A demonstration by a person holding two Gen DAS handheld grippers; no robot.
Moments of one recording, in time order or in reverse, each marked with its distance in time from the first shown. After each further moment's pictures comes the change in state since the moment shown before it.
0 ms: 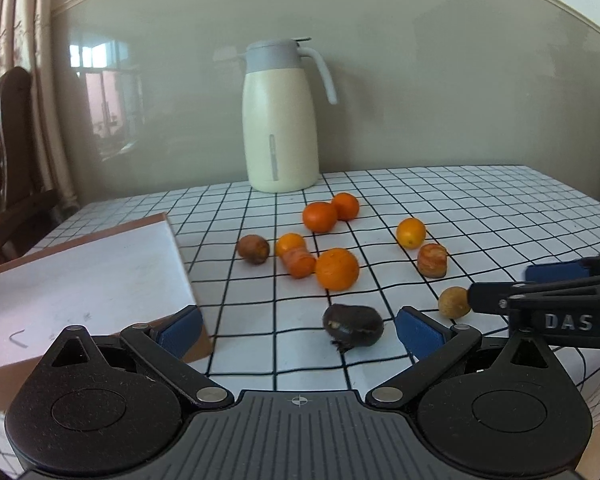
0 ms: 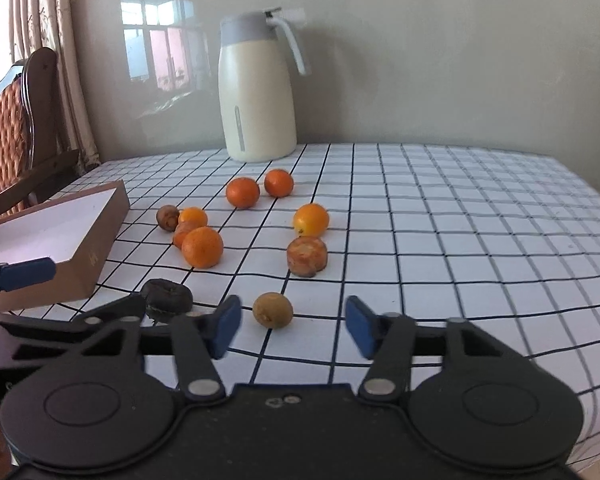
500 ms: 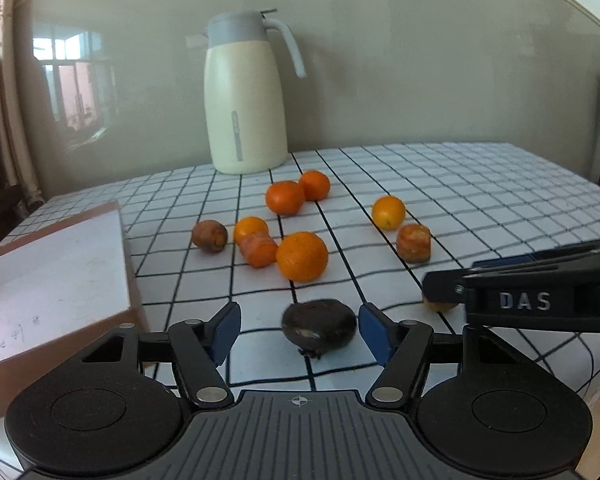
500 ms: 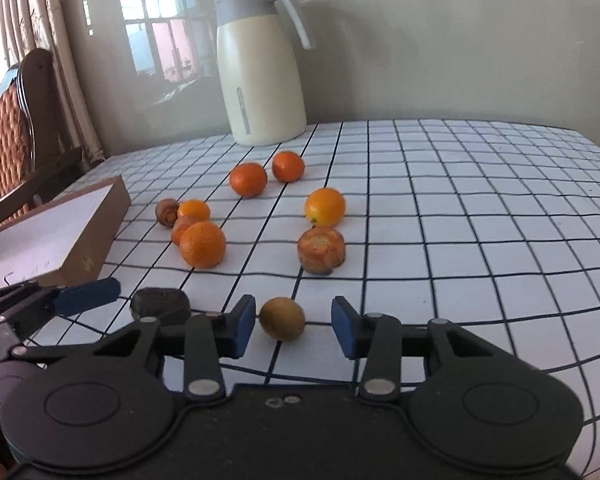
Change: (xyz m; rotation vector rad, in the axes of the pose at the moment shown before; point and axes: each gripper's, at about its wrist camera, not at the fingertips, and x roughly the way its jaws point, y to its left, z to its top) left arm 0.032 -0.017 -0.002 0.030 0.058 -0.074; right arm 0.033 -0.003 0.003 0.036 0.058 0.059
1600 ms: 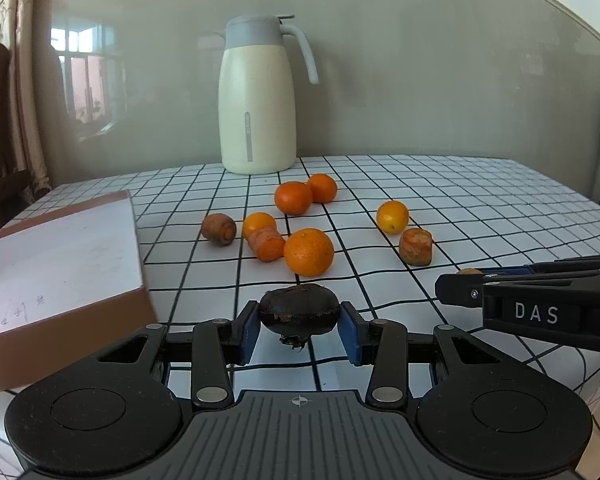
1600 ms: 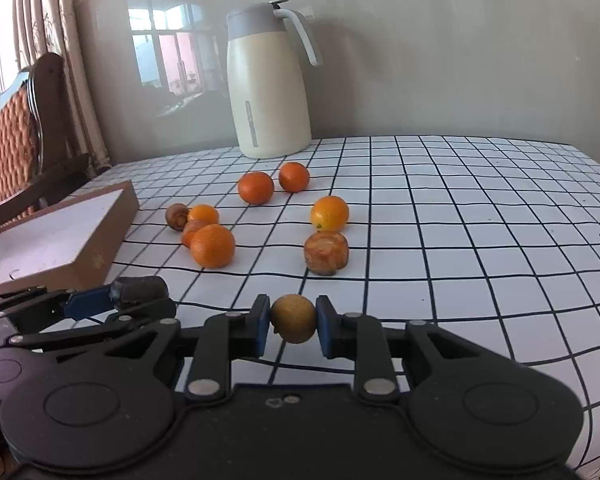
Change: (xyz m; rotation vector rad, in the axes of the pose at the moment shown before) left arm -0.011 0.011 -0.007 -0.067 -0.032 -0.001; right arm -0.016 0.004 -0.008 -0.020 -0.065 0.006
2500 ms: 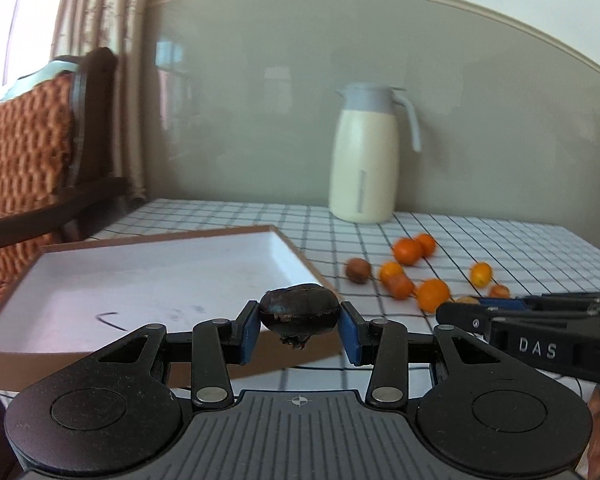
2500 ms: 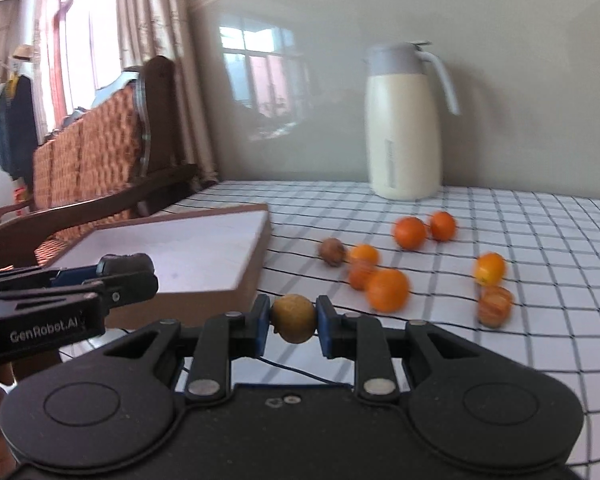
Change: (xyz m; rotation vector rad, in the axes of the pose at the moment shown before) left arm -0.077 0.107 -0.002 -0.139 -0.121 0.151; right arm -0.003 0.096 0.007 -0.147 -0.099 0.249
